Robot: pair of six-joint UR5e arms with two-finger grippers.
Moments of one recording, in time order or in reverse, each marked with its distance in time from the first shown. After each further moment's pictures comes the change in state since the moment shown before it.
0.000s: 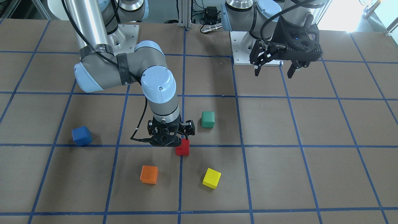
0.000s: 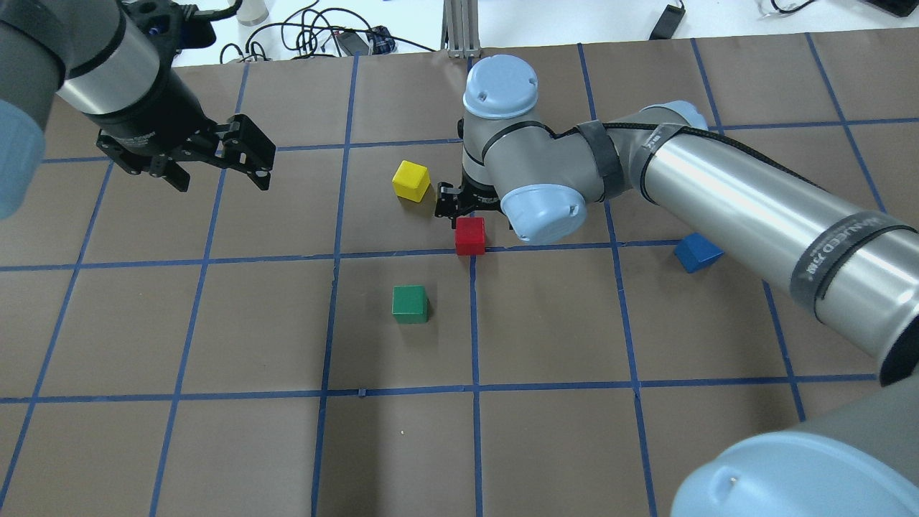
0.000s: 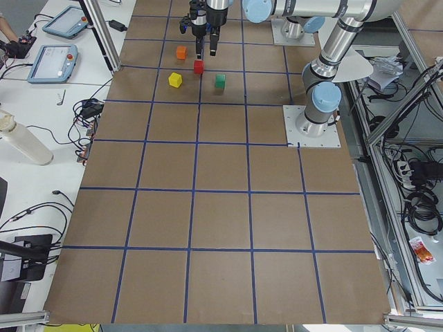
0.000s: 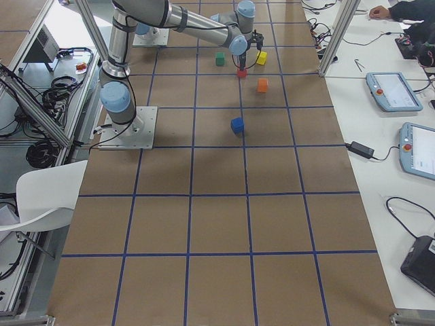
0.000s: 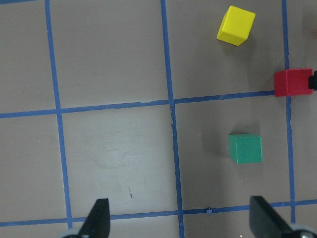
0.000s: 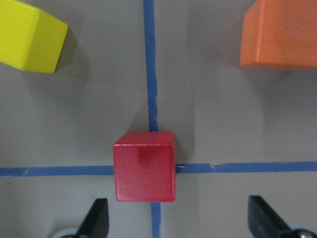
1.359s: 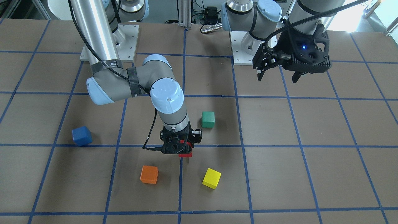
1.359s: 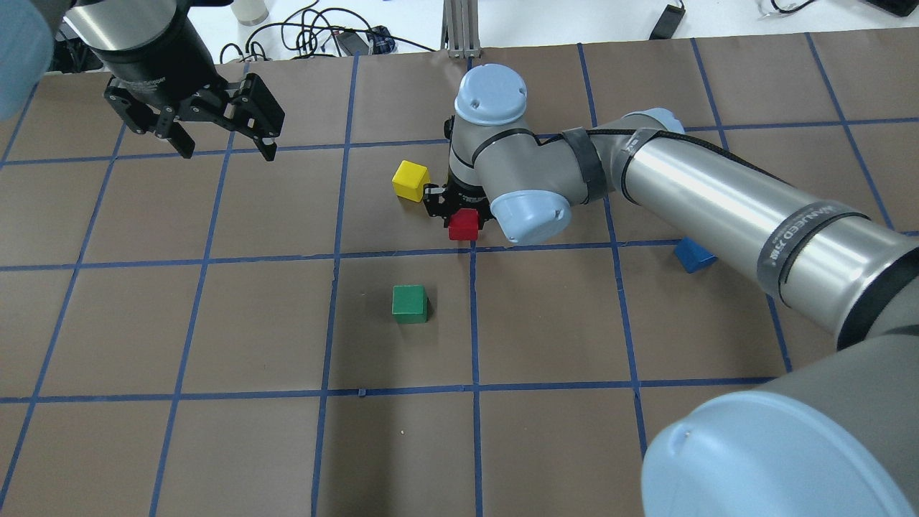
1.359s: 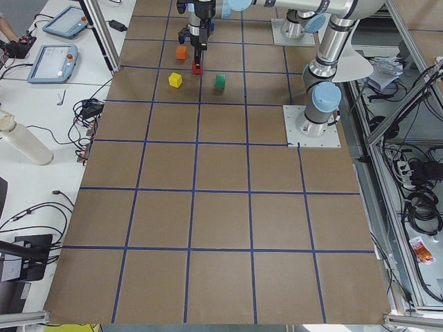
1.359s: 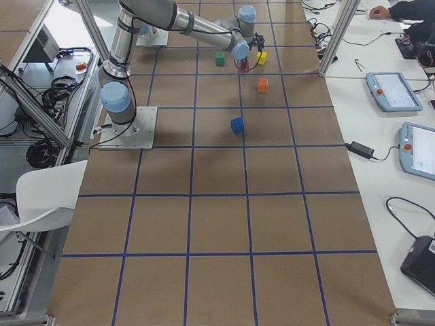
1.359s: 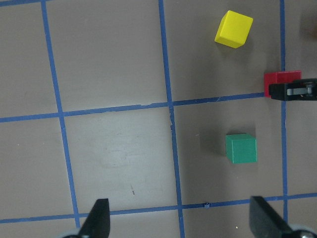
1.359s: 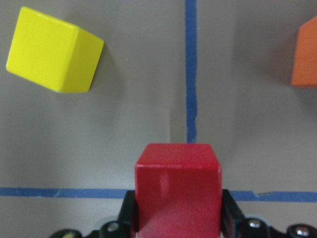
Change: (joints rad) left arm -0.056 -0.104 0.169 -0.126 0.049 0.002; right arm -0.011 0.023 -0.042 -0.027 0.059 0.018
